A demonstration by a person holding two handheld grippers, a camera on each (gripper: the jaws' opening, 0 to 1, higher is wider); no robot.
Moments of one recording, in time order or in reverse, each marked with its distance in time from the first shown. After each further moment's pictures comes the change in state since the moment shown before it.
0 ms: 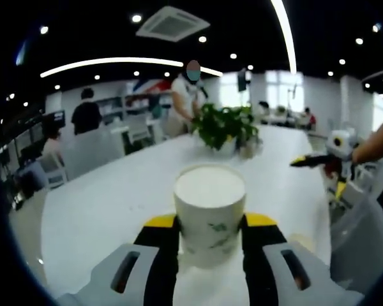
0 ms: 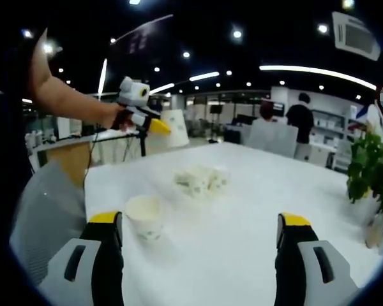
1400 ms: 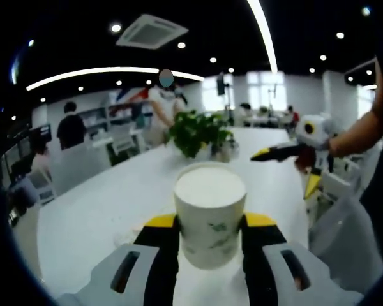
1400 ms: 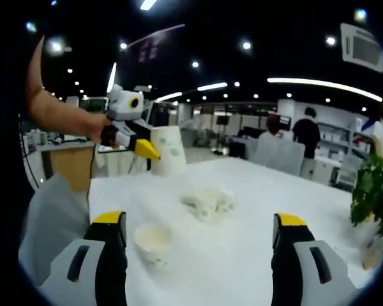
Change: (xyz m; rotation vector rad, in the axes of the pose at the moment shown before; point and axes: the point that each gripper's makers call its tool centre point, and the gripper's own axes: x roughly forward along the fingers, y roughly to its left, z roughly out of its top) left arm -0.019 -0.077 0.016 0.075 -0.043 -0.094; right arm 0.013 0.023 0.057 -0.054 -0.074 0.037
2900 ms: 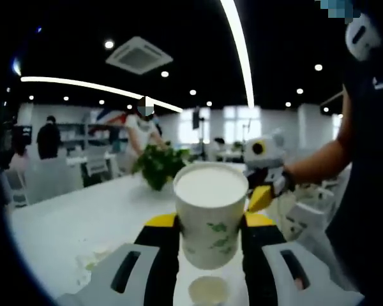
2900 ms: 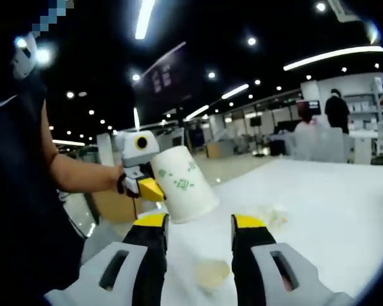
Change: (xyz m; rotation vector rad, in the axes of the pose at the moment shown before) left arm -0.010 -0.066 0.045 -0.069 -0.245 -0.196; right arm 0.013 0.048 0.056 0.285 -0.070 0.328
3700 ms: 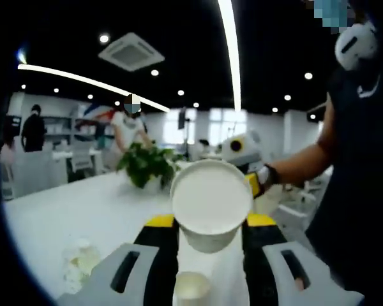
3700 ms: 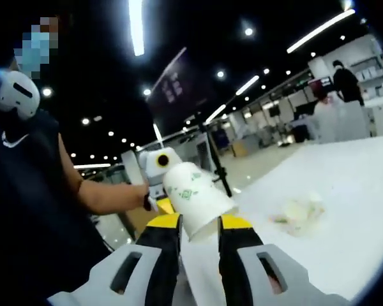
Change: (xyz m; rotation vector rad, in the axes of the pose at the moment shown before) left arm -0.012 -0.019 -0.007 -0.037 0.019 -0.112; right arm 0.009 0.036 0.014 0.143 -0.019 0.180
